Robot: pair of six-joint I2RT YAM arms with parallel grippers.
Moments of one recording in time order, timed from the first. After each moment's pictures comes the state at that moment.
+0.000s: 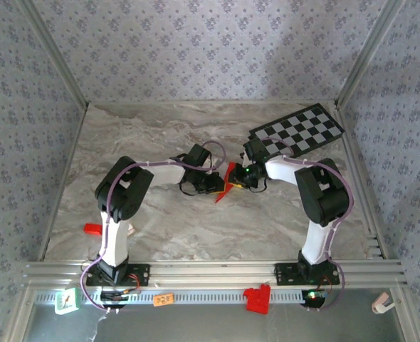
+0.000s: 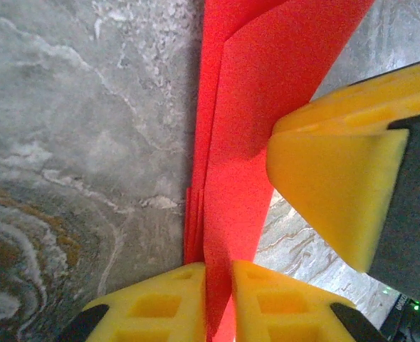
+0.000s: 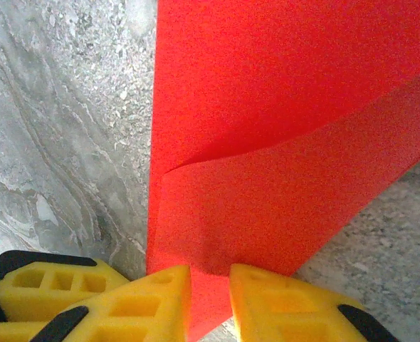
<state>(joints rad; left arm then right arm) -0.67 2.00 1.19 -0.22 0.56 -0.64 0.43 1.85 1.05 -0.32 -0.41 0.64</state>
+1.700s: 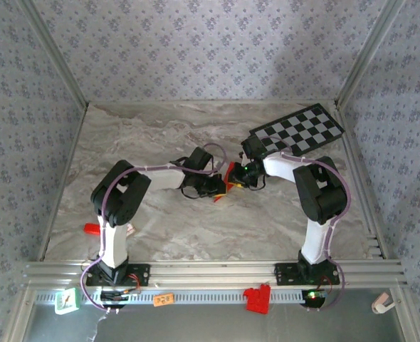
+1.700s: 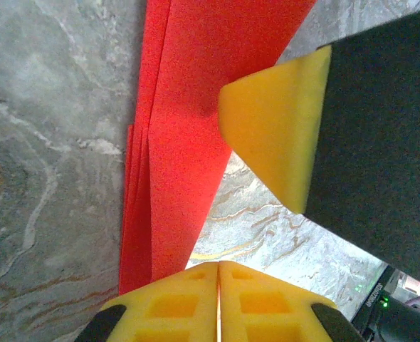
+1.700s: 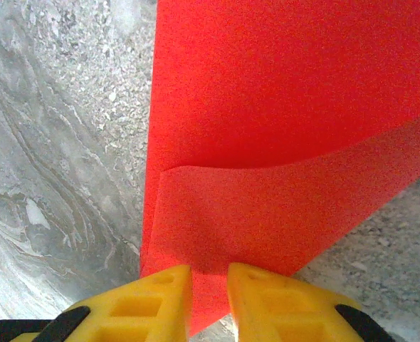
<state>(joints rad) -0.71 1.94 1.13 -0.16 0.55 -0.76 0.43 1.88 1.10 -0.40 -0.39 0.64</state>
